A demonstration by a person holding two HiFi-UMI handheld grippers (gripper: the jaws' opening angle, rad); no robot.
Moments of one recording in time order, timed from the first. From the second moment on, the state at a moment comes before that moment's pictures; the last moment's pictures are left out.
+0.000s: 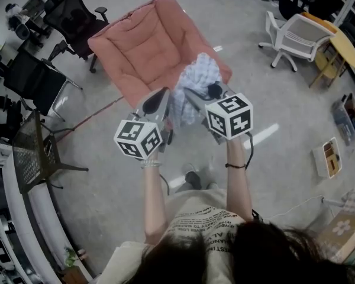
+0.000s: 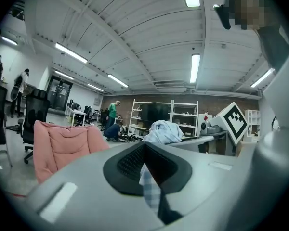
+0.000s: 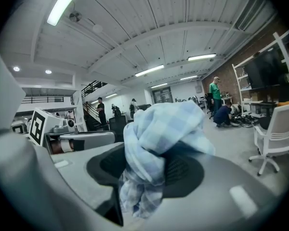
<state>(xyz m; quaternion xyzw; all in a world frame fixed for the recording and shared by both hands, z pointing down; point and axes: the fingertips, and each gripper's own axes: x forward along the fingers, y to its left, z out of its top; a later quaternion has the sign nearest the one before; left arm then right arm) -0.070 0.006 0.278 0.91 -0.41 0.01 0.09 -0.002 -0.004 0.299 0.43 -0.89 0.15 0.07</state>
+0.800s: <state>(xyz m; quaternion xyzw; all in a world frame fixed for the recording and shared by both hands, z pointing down) -0.129 -0.079 0.288 0.91 -0.39 -0.01 0.10 -0.049 -0.082 0.313 0.45 -0.88 0.16 0.08</state>
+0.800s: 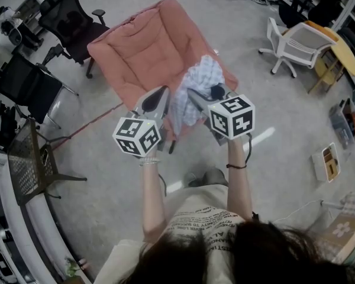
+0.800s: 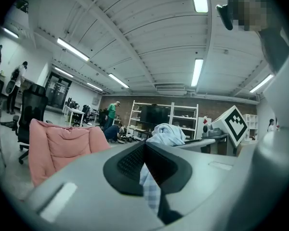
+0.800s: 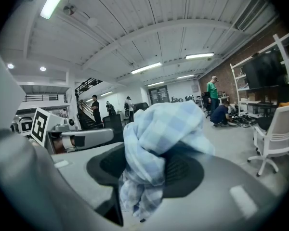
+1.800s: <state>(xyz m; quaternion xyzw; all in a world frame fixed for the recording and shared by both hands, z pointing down) -0.105 -0.216 0.330 0.86 -0.49 0.00 0.15 -0.025 -0.239 0.356 0.35 -0.90 0.20 0.13</state>
